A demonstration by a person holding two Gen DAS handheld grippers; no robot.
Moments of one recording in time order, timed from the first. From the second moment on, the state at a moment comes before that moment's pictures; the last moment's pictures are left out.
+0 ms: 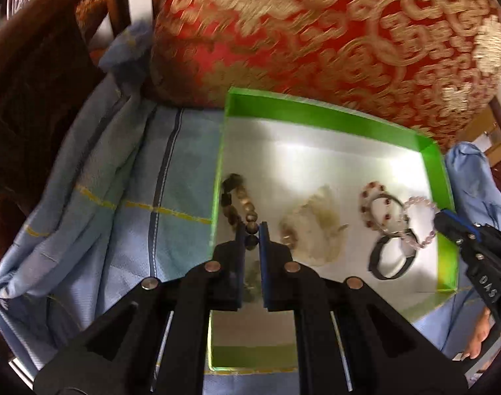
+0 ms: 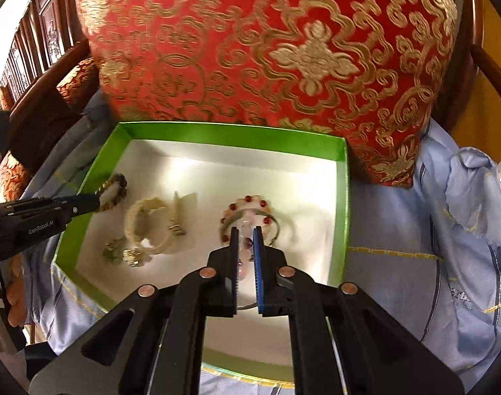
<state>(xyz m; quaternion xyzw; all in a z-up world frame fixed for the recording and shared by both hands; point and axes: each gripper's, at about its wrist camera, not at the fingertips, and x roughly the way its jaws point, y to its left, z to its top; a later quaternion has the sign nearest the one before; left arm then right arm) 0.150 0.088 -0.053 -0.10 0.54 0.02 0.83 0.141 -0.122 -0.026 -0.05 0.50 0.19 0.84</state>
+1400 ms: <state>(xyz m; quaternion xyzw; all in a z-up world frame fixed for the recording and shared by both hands) 0.085 -0.020 -0.090 -0.07 0.63 -0.10 0.77 0.070 -0.146 -0.096 -0.06 0.60 0.14 0.78</state>
